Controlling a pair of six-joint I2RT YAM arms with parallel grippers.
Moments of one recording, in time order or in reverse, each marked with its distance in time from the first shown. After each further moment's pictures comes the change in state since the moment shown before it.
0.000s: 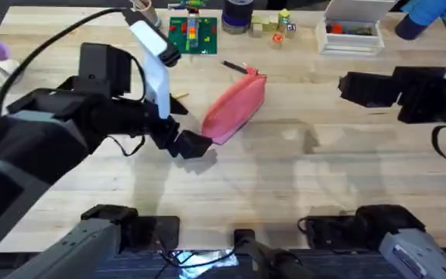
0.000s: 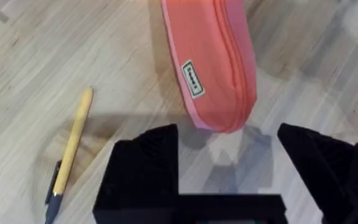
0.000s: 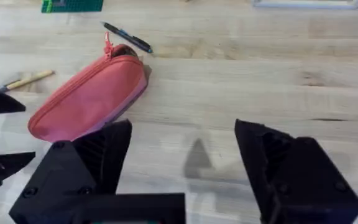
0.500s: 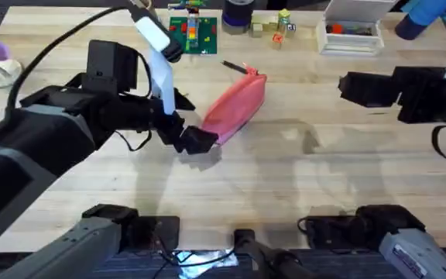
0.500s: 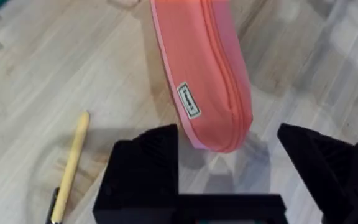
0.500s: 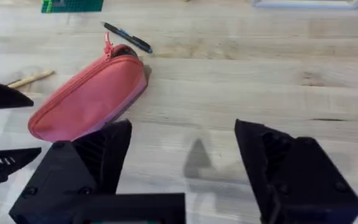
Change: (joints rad) left arm -0.027 0.047 0.000 0.092 0.050 -0.029; right arm 0.000 0.000 0.000 0.000 0.000 0.000
